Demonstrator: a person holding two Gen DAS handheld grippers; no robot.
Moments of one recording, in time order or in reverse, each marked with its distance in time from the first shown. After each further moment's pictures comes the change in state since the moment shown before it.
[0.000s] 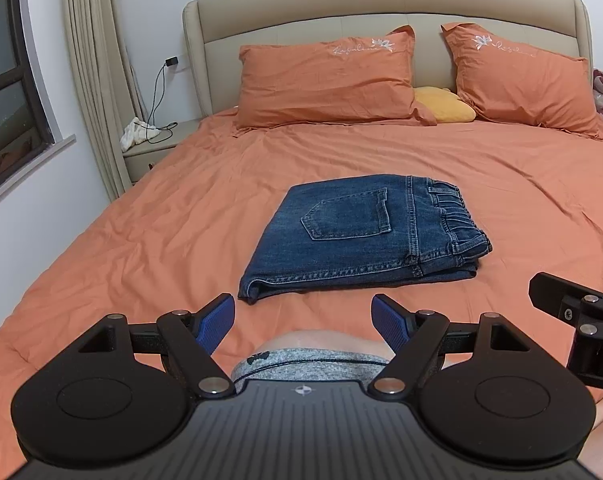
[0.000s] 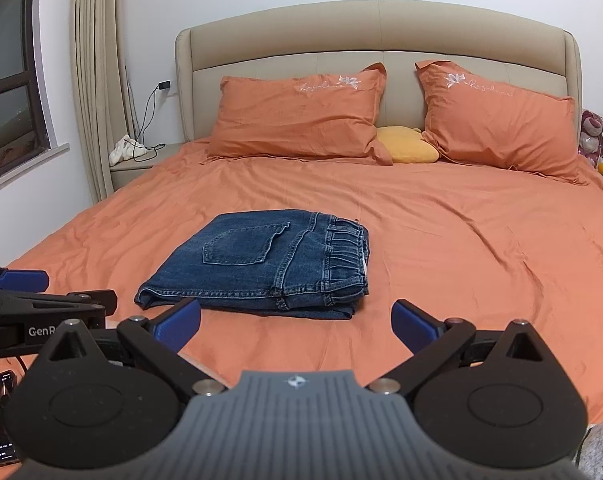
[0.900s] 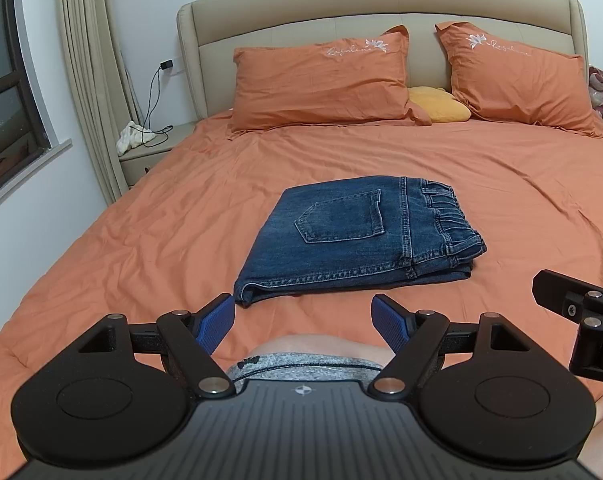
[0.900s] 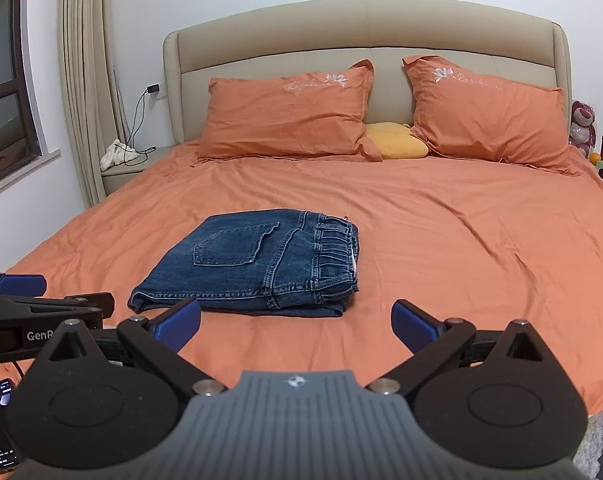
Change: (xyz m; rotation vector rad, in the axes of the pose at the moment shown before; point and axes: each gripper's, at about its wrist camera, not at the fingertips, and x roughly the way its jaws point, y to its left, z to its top) left arm -0.002 -0.004 0.005 0.013 -0.004 -0.006; right arm -0.003 -0.005 -0.001 0.033 0.002 -0.023
